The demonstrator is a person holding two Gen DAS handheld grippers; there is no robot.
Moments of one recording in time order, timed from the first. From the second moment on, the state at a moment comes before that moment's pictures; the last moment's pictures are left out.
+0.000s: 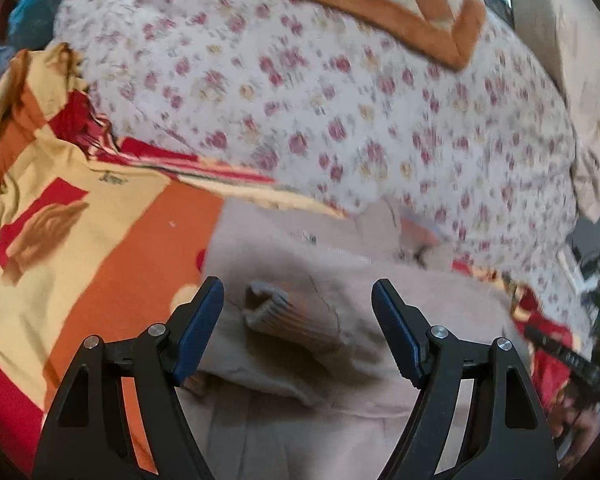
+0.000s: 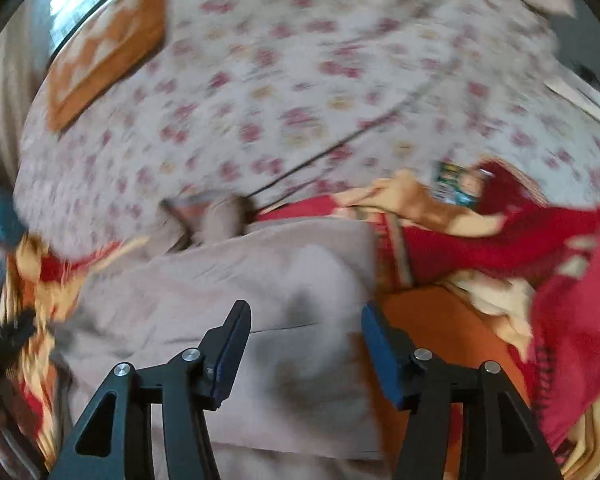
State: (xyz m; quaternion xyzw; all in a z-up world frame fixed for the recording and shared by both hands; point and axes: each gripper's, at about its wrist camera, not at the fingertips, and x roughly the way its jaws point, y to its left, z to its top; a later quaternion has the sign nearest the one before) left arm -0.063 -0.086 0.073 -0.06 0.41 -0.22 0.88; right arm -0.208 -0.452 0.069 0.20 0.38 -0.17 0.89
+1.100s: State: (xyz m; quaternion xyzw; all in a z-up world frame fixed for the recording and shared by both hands) left arm -0.064 -0.116 0.014 0.04 0.46 -0.17 0.87; right arm -0.258 -0.435 0.032 0.12 0.45 -0.21 0.86
